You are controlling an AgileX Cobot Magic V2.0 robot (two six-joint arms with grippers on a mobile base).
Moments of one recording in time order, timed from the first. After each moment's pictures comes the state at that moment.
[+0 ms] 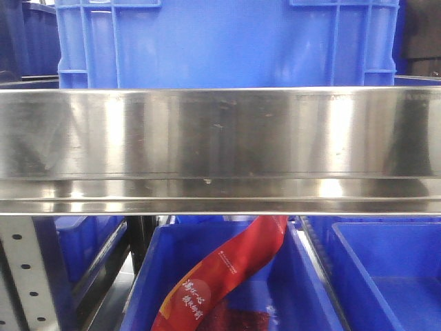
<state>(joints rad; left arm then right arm) -0.51 1.13 -1.14 -0.02 0.23 0.03 0.44 1.10 -1.10 0.21 0.26 -0.14</state>
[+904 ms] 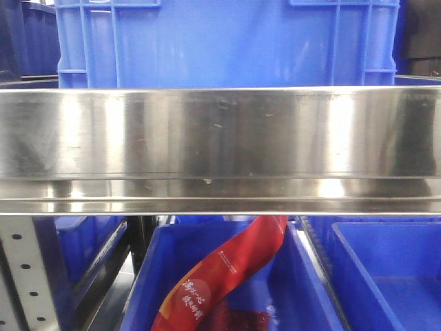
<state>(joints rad) -0.53 1.40 -1.38 -0.03 0.39 0.03 0.46 1.36 -1.26 0.21 0.25 -0.14</state>
